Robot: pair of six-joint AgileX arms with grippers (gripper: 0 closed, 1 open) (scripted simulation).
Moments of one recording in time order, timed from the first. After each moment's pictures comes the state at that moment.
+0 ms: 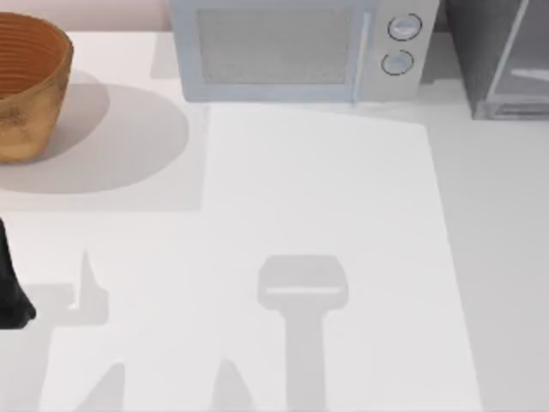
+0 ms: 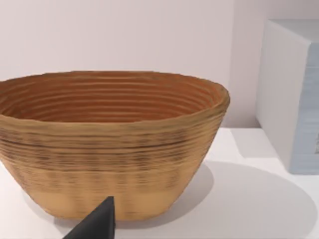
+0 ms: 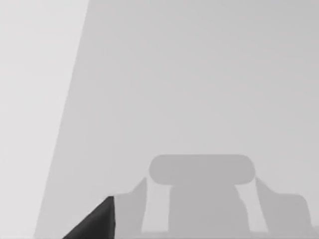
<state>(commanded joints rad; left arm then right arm) 0.00 0.00 0.00 0.00 0.00 0.00 0.02 -0.23 0.67 -1.47 0.00 -0.02</state>
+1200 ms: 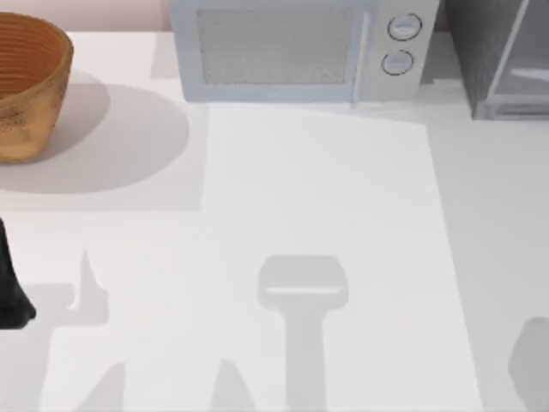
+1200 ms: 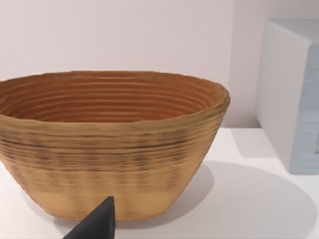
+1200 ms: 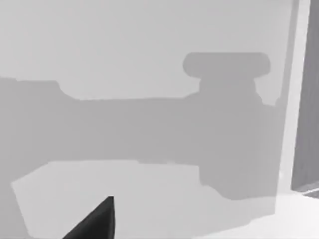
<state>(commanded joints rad) 0.00 0.00 0.00 0.00 0.00 0.00 -1.31 1.24 1.18 -1.46 -0.71 -1.50</state>
